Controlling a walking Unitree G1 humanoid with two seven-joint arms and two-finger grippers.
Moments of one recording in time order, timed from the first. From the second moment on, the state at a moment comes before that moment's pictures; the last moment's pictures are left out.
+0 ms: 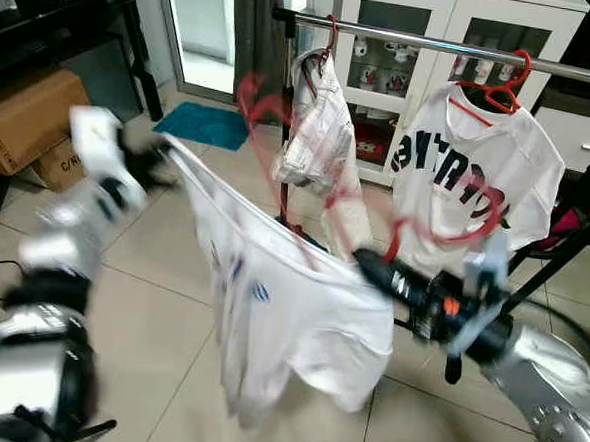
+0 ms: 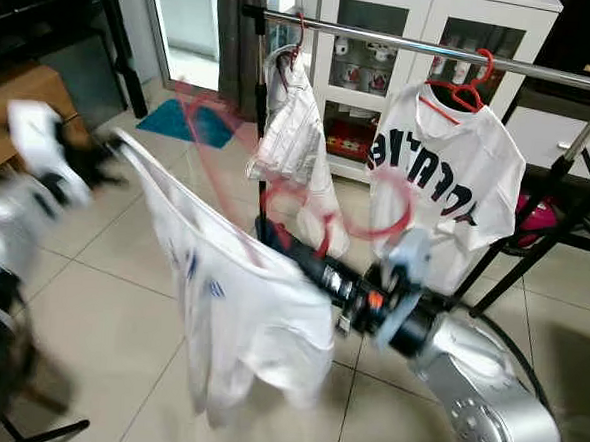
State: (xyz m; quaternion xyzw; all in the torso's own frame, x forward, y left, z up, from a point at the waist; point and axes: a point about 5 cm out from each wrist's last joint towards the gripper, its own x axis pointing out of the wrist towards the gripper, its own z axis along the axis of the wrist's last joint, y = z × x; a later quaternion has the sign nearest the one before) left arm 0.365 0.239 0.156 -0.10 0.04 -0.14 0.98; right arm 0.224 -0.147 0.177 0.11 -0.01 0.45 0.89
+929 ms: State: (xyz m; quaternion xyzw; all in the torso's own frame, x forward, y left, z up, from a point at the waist) left arm 0.276 0.125 0.208 -0.19 -0.02 -0.45 0.87; right arm 0.286 -0.176 0.143 0.13 0.00 0.09 0.99
